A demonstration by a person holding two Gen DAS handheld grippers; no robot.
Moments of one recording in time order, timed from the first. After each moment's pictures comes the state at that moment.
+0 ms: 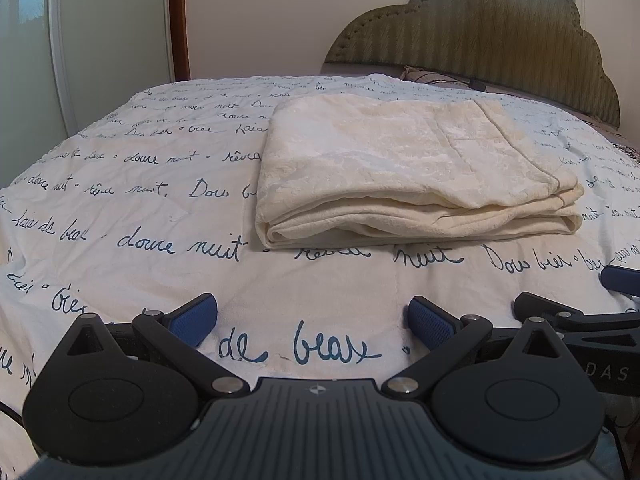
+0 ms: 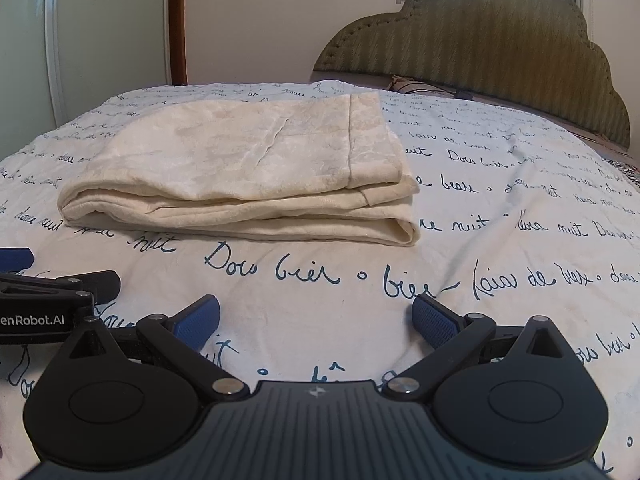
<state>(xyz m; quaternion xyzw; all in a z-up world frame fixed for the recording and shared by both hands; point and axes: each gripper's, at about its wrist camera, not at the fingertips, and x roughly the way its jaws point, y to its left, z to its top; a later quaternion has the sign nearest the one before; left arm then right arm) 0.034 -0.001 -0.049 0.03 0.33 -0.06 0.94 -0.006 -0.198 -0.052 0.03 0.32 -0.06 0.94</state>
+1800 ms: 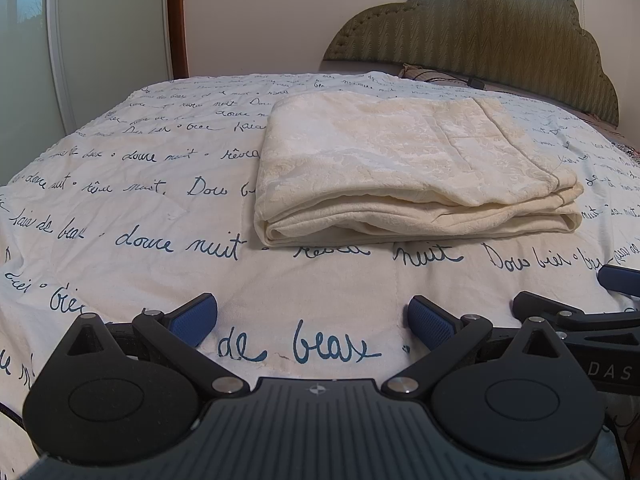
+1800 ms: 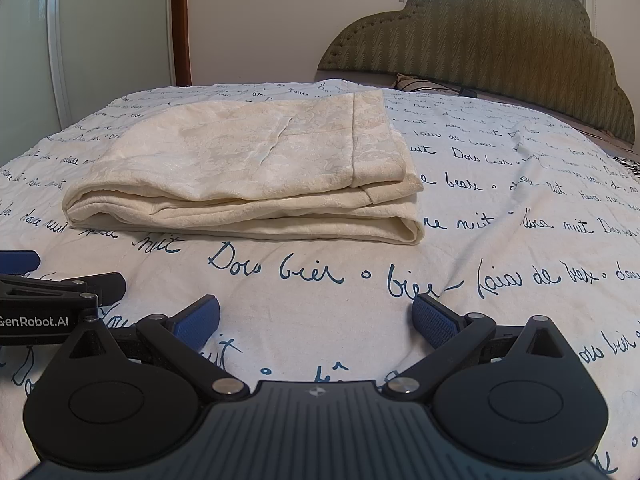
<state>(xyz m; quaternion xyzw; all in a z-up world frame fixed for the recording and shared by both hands) 0.036 0.001 -0.051 0.03 0.33 -0.06 0.94 -0.005 -0.198 -0.052 0.03 0.33 -0.06 0.94</state>
